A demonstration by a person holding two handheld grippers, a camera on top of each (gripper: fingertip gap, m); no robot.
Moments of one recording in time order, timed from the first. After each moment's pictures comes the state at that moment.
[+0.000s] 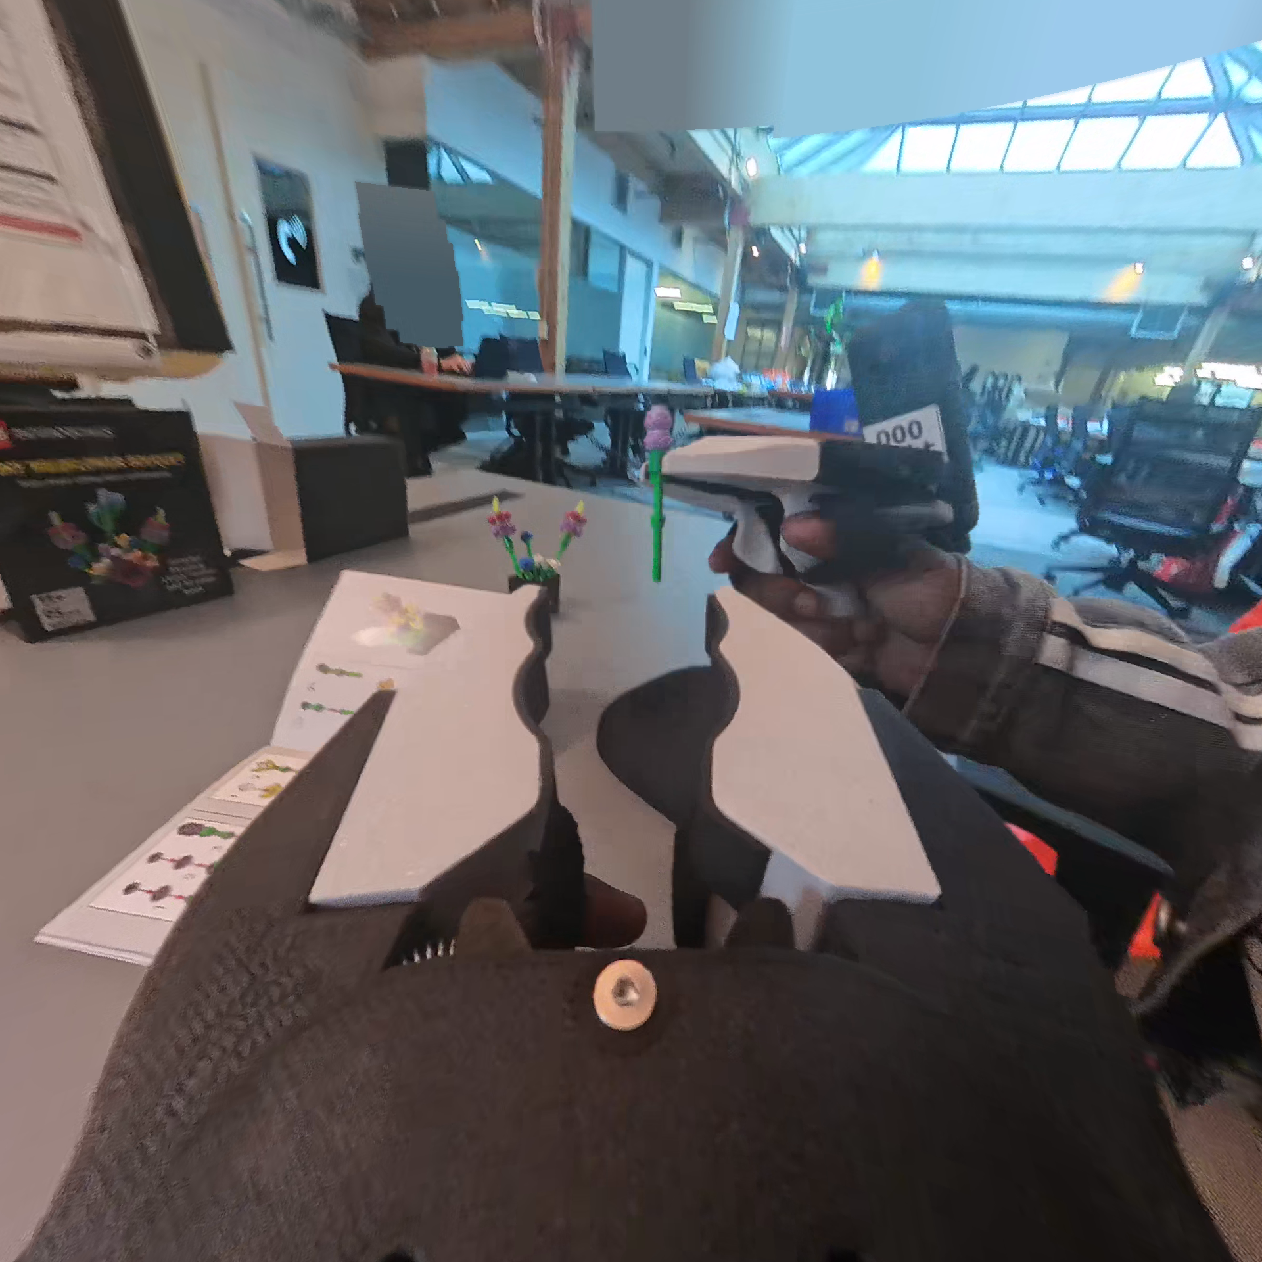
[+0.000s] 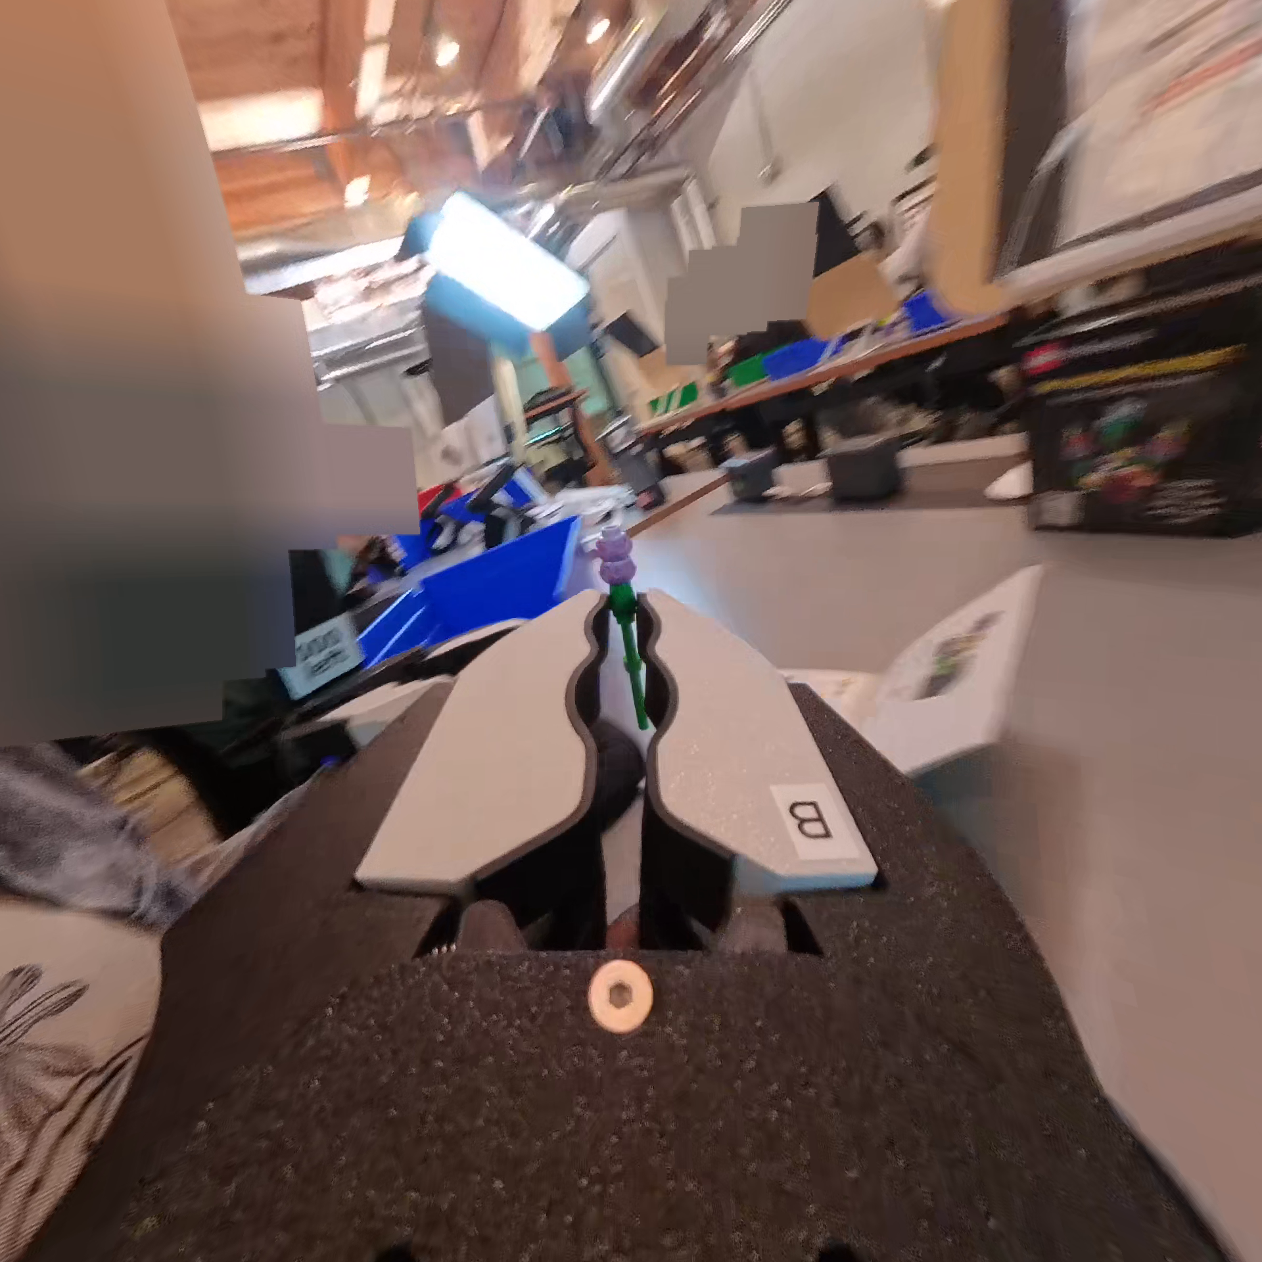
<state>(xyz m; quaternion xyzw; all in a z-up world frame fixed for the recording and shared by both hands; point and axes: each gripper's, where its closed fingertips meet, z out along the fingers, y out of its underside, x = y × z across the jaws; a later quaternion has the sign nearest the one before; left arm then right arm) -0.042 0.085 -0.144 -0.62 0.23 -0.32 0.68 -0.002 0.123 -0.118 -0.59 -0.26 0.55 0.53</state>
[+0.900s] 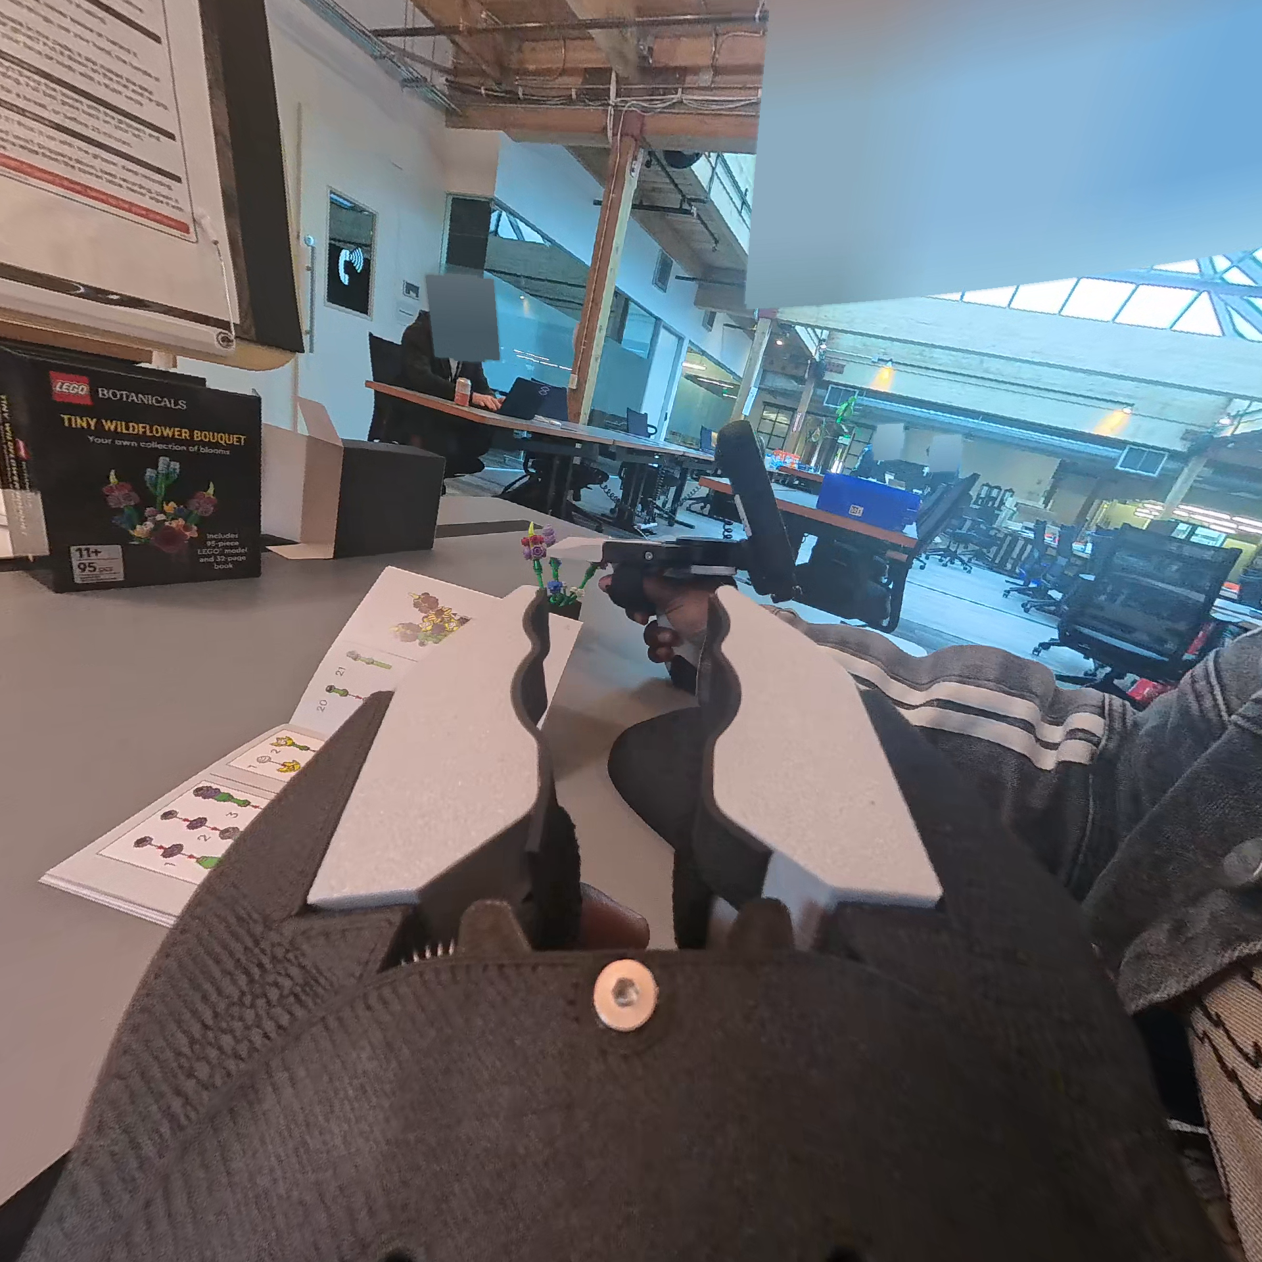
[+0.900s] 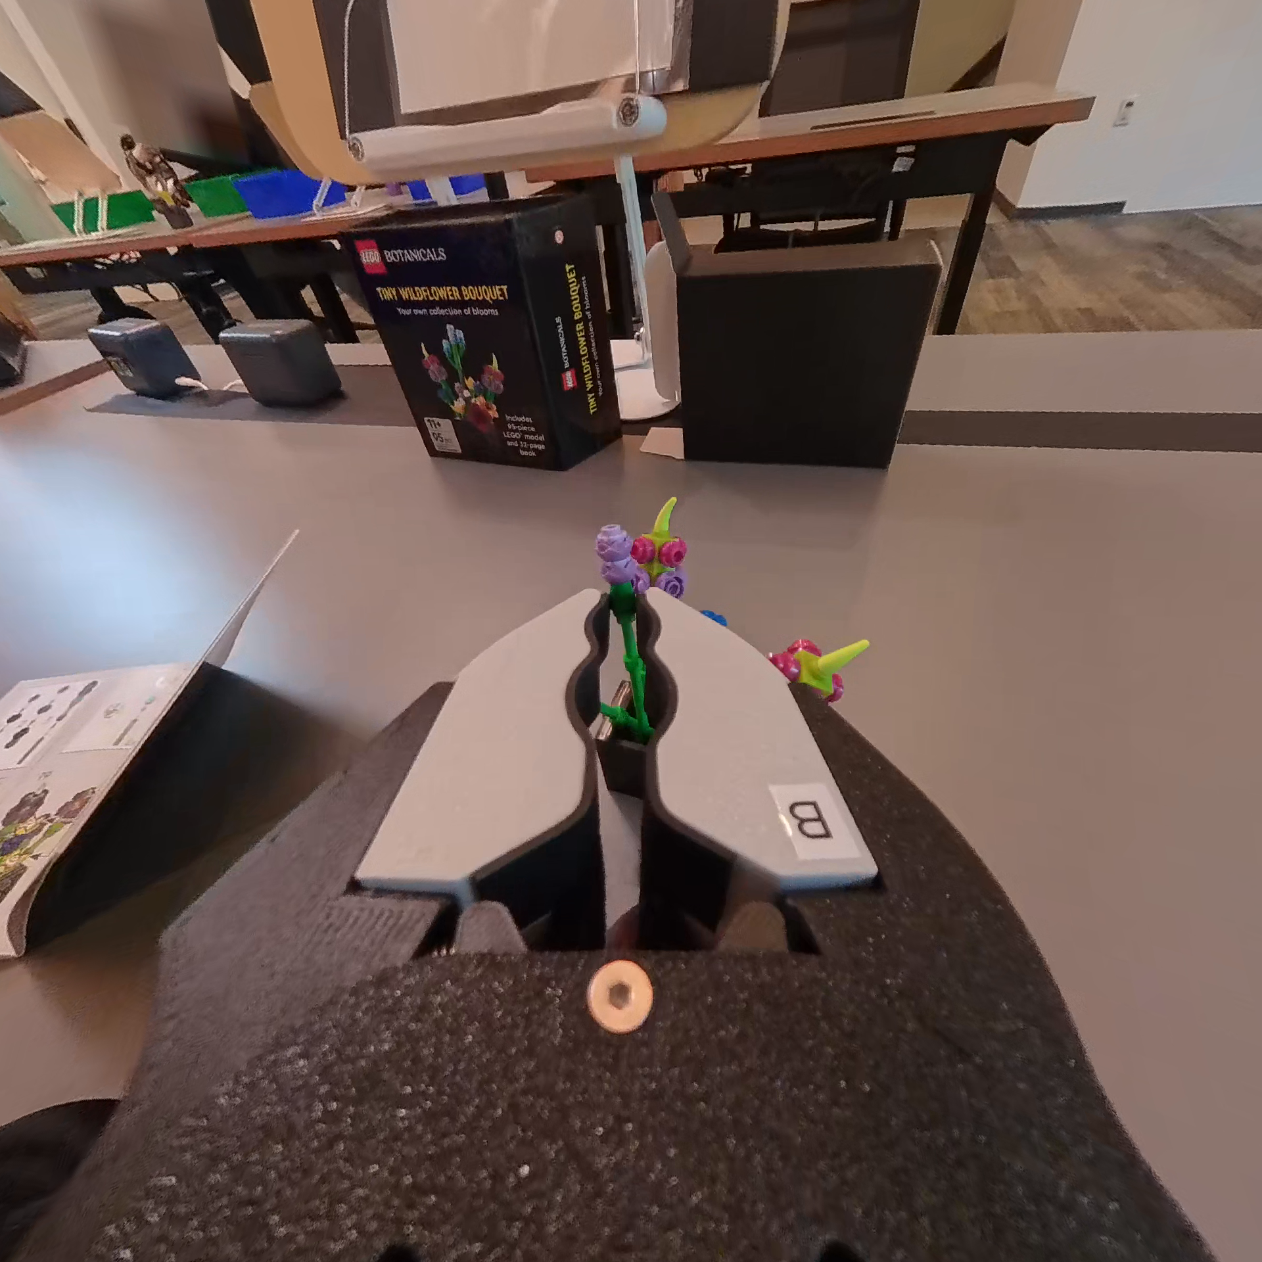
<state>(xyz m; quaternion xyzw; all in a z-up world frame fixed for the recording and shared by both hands) -0.063 0.095 -0.140 -0.61 0.15 -0.36 0.69 0.083 0.320 -0.203 -0.75 -0.20 0.23 0.59</state>
